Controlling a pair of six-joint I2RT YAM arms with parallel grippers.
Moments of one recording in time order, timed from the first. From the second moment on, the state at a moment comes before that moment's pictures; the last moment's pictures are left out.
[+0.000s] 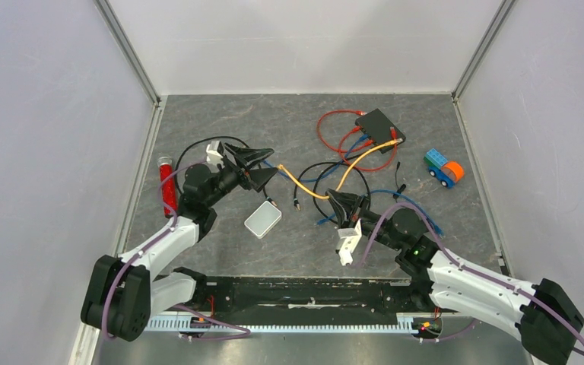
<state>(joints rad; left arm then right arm) -0.32 1.12 0.47 0.66 0.47 -1.67 0.84 0.79 0.26 0.61 -0.26 -1.15</state>
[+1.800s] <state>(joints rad) -0.34 1.15 0.41 0.56 0.44 -1.89 0.99 1.05 0.20 0.86 -0.05 -1.06</state>
